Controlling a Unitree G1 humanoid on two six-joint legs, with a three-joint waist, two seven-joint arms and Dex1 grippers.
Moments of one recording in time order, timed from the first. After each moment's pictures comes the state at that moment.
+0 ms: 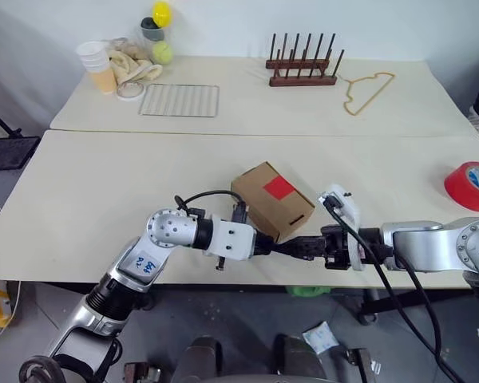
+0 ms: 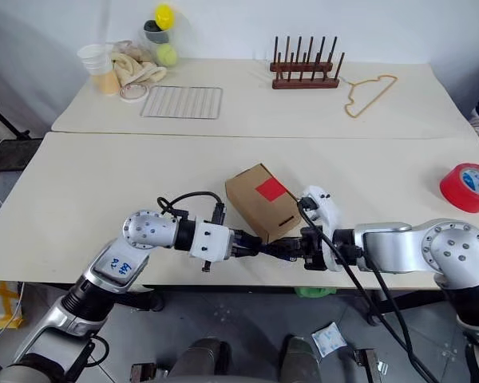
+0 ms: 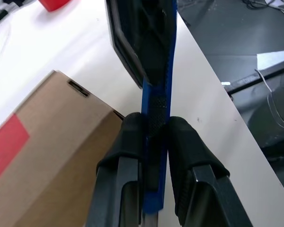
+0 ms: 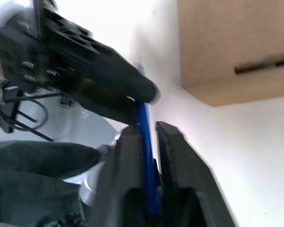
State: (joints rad) left arm -0.54 0.50 -0.38 -0.15 0.02 0.01 -1.02; right arm -0.51 -1.00 0.17 -0.32 1.96 1.12 -0.19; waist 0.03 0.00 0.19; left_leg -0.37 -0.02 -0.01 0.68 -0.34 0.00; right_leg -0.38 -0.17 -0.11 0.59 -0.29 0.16
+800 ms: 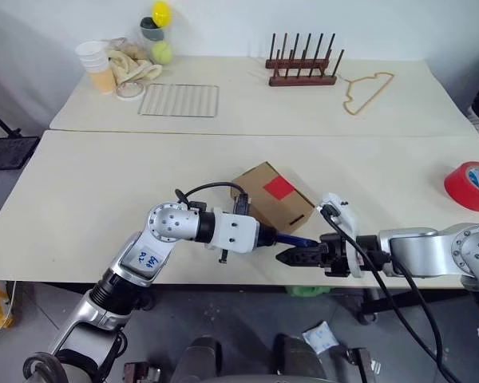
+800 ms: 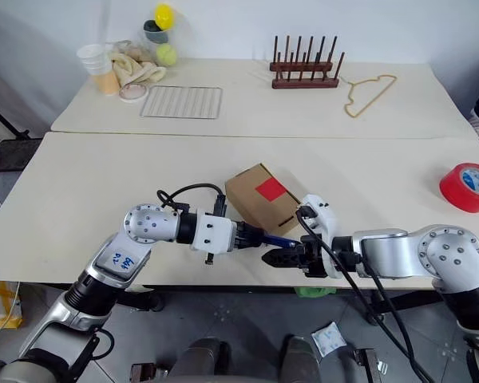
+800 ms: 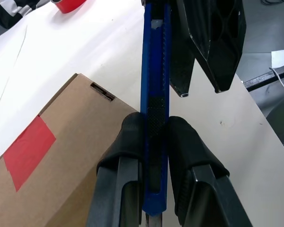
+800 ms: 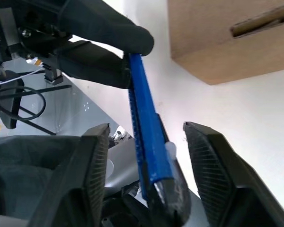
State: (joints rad) left arm -0.58 0.49 -0.36 -0.14 0.04 0.02 -1.00; right arm -0.49 -1.00 0.20 -0.31 1.95 1.13 -0.20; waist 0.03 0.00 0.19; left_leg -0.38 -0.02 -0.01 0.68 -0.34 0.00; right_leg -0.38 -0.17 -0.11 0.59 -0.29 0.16
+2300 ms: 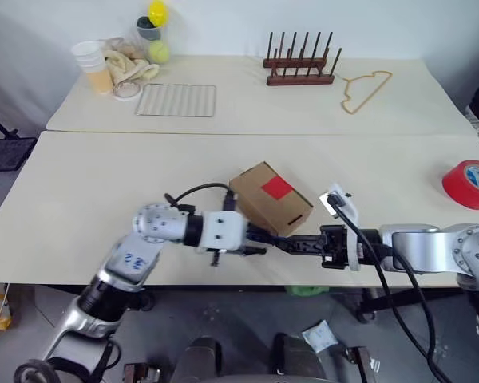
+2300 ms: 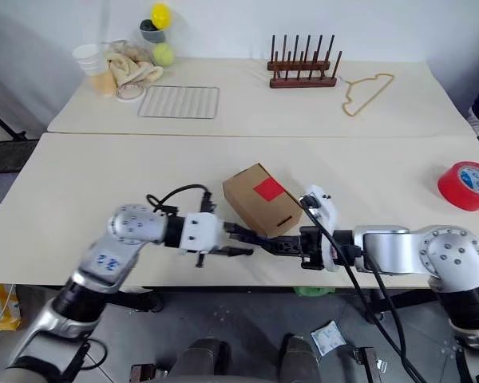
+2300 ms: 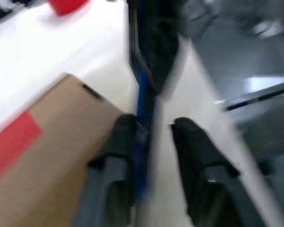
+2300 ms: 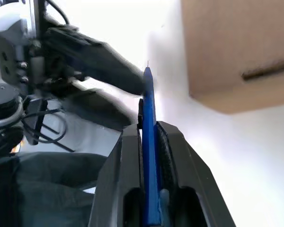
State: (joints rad) left arm -0.47 0.61 -0.25 -0.25 -0.20 0.19 -1.14; right arm -0.45 -0.98 0.08 -0.29 1.96 1.12 -0.13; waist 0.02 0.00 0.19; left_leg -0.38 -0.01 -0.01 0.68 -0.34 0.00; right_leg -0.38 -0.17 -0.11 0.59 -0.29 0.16
